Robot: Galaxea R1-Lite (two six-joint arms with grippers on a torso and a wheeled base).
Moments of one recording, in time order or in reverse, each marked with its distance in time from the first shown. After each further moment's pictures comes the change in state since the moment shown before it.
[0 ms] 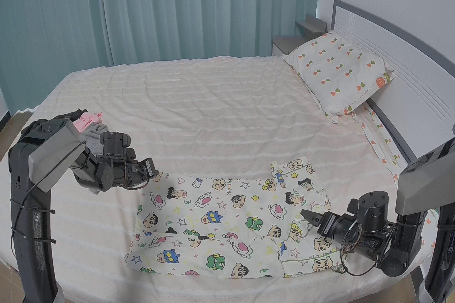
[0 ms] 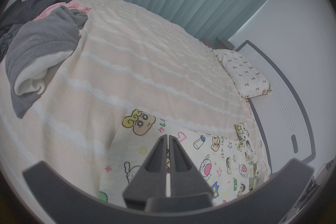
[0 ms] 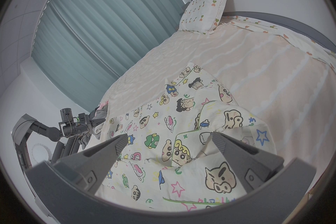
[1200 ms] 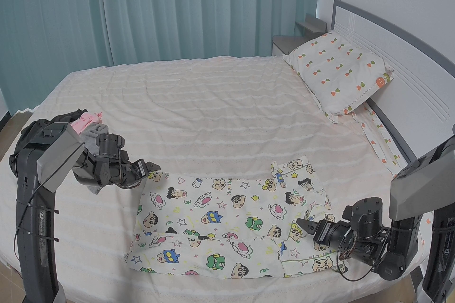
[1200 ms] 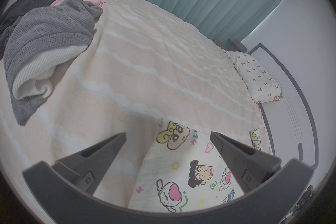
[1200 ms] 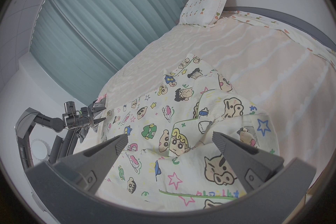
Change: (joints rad) left arm 0.067 0.087 -0.125 0.099 0.010 0.010; right arm 0.027 0.037 0.007 0.000 -0.003 -0.001
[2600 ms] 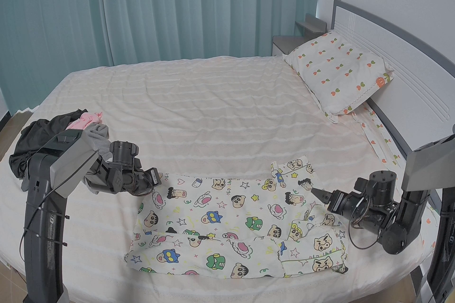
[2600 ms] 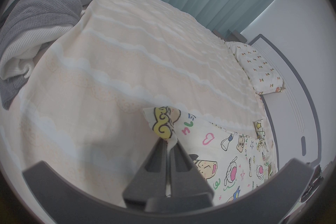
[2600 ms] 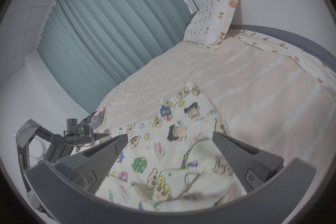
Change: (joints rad) left arm -0.061 0.059 -0.023 0.000 0.022 -0.013; right arm -0.254 -0.014 -0.216 0.098 0.165 -0.182
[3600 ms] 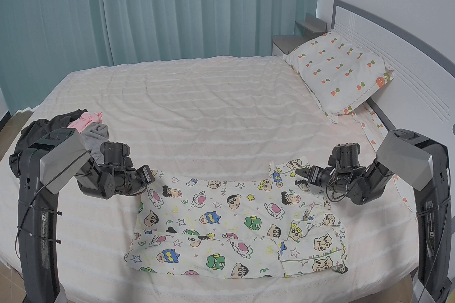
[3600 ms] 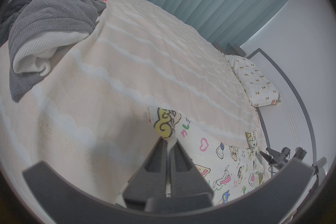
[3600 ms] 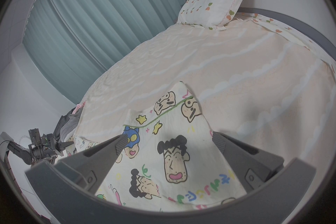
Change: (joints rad) left arm 0.023 -0.064 0.163 -0.177 0.004 -0.074; right arm -0.071 0.297 -0.795 0.664 0.064 -0.066
